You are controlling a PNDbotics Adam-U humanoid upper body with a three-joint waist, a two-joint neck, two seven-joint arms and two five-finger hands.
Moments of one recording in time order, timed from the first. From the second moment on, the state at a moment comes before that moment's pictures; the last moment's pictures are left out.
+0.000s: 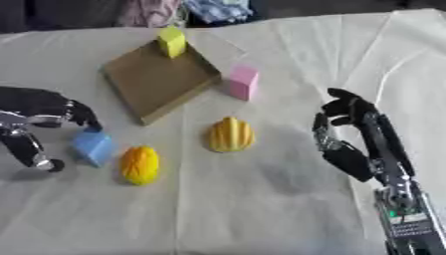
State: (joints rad) left arm -0.57 0.79 -0.40 -1.58 -0.70 -0.25 -0.79; right arm -0.15 -0.23 0.05 -1.79 0.38 -0.09 0.04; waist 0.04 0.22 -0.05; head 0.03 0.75
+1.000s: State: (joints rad) left arm -0.57 0.72 -0.37 -1.51 -0.73 -0.21 -0.47; right arm -0.15 -0.23 0.05 -1.79 0.38 -0.09 0.04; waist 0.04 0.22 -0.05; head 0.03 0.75
